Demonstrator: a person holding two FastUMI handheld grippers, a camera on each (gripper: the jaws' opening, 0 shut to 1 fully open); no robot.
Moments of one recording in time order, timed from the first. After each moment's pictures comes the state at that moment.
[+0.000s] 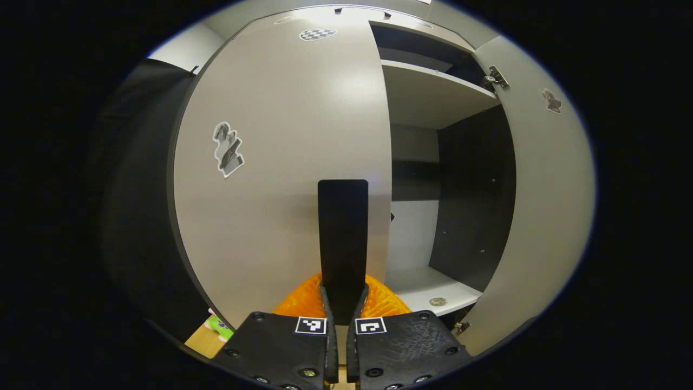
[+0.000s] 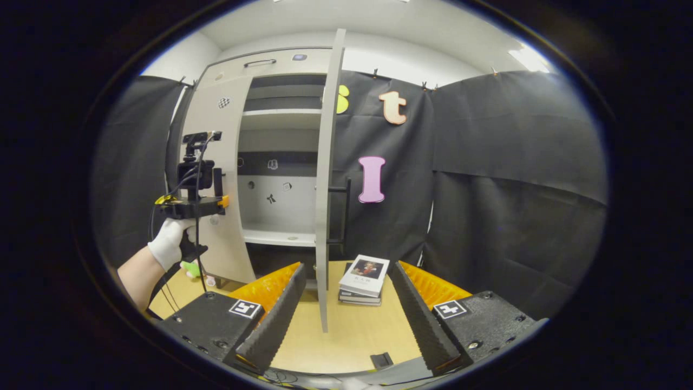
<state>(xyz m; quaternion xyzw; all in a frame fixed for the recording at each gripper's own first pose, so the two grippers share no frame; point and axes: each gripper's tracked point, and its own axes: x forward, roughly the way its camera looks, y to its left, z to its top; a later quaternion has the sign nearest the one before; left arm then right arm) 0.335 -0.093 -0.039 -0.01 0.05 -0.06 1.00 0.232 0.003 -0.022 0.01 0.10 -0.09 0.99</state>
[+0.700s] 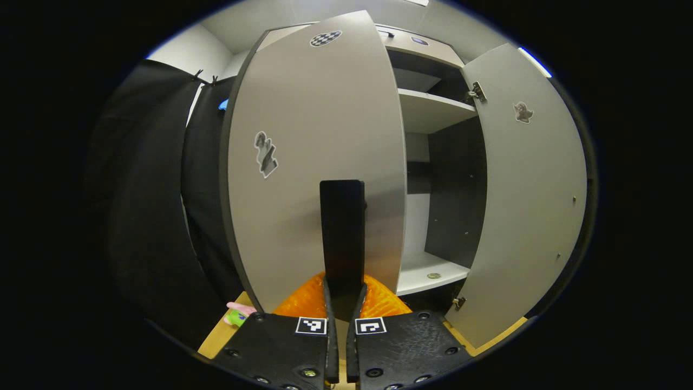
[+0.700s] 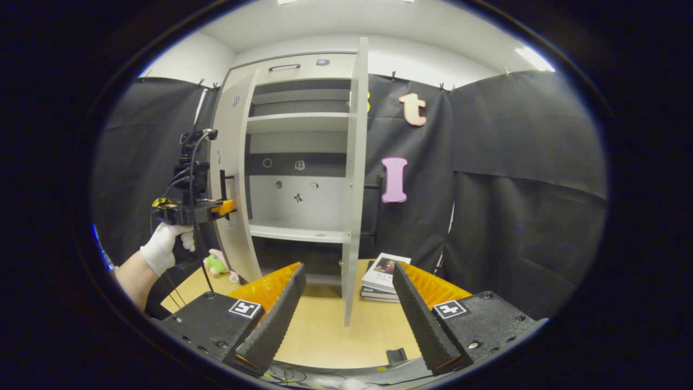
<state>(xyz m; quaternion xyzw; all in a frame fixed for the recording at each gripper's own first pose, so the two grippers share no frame) 0.285 -0.058 -0.039 0.00 0.05 -0.06 1.00 0.204 0.043 -0.027 0.02 0.10 -0.02 0.99</state>
